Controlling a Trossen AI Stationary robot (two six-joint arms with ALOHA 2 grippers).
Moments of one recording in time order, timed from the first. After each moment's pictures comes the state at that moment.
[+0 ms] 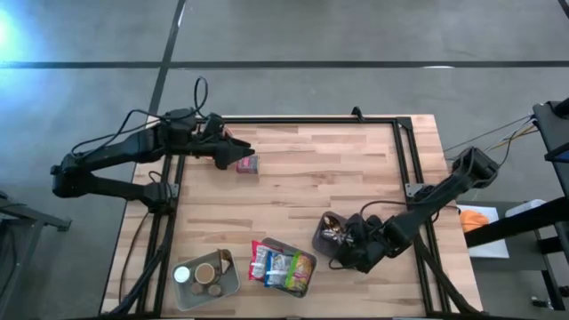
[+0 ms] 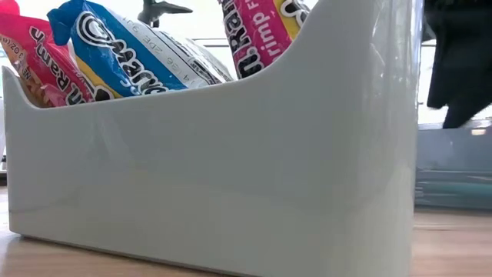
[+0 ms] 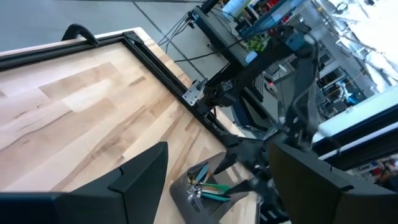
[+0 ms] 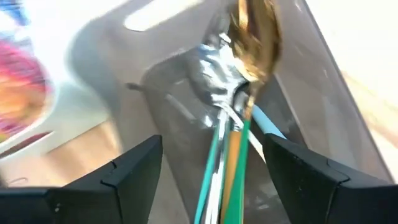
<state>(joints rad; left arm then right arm) 0.26 1.00 1.06 -0.36 0.16 -0.71 0.65 1.52 0.96 -0.71 0.37 1.52</state>
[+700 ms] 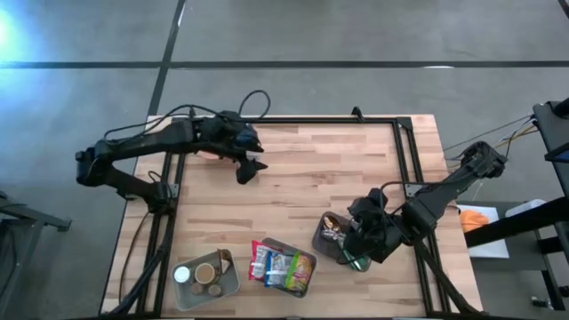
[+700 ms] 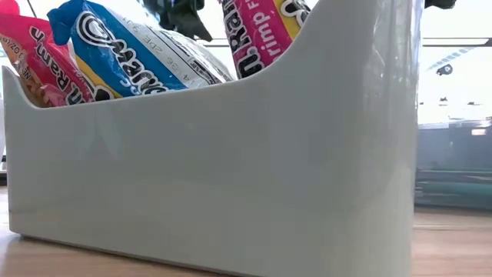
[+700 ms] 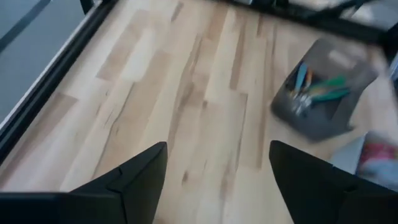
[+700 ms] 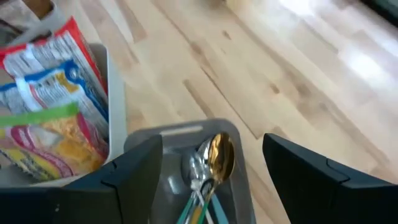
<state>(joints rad) 0.28 1.32 1.23 -0.65 0.14 -0.07 0.62 1.40 1.27 -1.05 0.64 1.12</state>
